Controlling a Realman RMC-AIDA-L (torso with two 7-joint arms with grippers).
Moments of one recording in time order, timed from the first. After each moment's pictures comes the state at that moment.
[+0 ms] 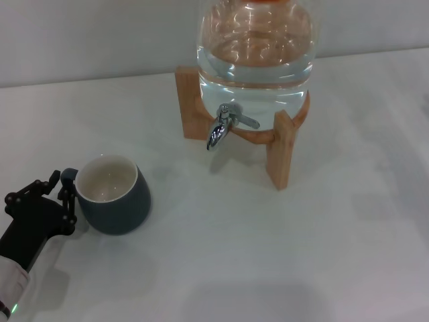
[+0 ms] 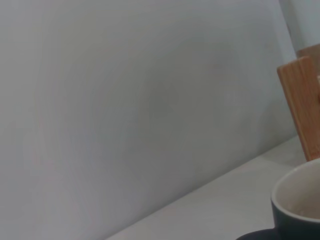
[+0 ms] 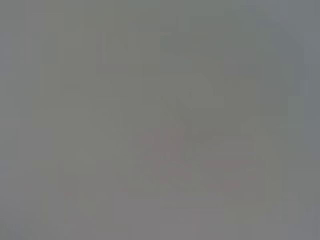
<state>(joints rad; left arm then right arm) -0.36 -2.09 2.60 0.22 -0.87 1.07 0.18 0.40 2.01 -0.23 -0.12 2.14 1.31 -2.68</state>
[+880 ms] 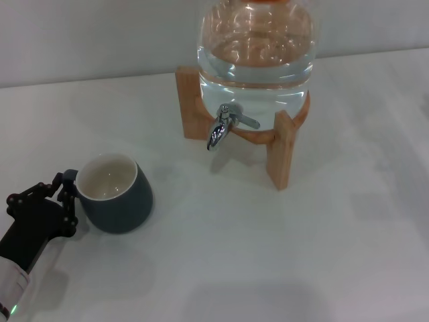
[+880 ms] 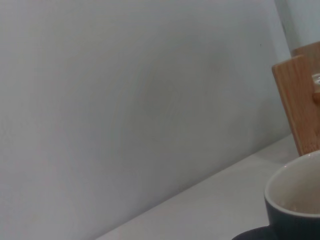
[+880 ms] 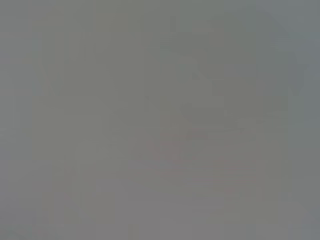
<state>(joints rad) -0.37 -2.08 2.63 0.20 -0.87 1.07 0.15 0.41 2.01 -0.23 -0.12 2.14 1.31 -2.68</state>
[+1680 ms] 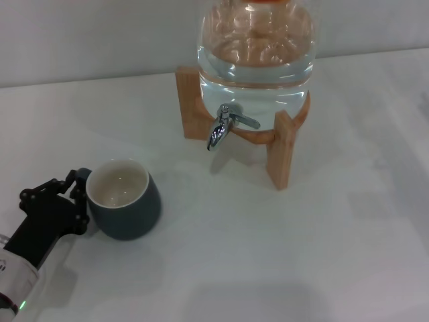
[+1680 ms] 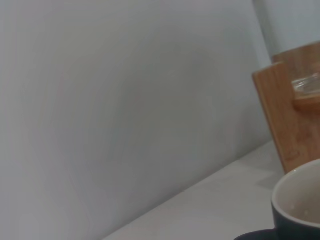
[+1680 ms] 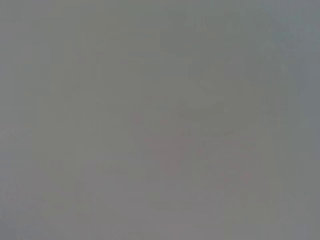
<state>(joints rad) -0.39 -2.08 2.66 0.21 -0.86 1.07 0.16 0.41 2.01 -0.23 -0.12 2.14 1.32 -2.68</state>
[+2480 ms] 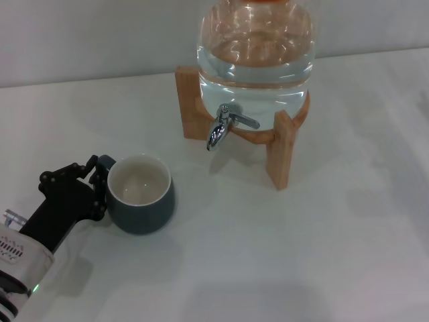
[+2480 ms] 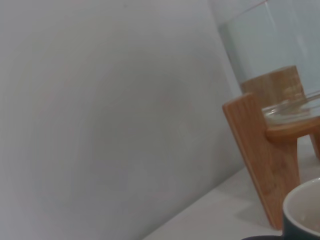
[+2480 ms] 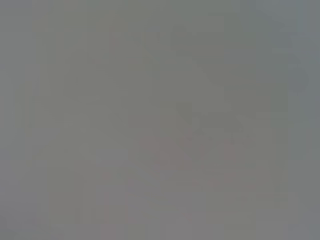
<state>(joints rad) -0.45 -2.08 2.66 0.21 -0.81 1.07 0.15 0.42 2.01 -0.23 -0.12 2.14 1.31 -2.69</state>
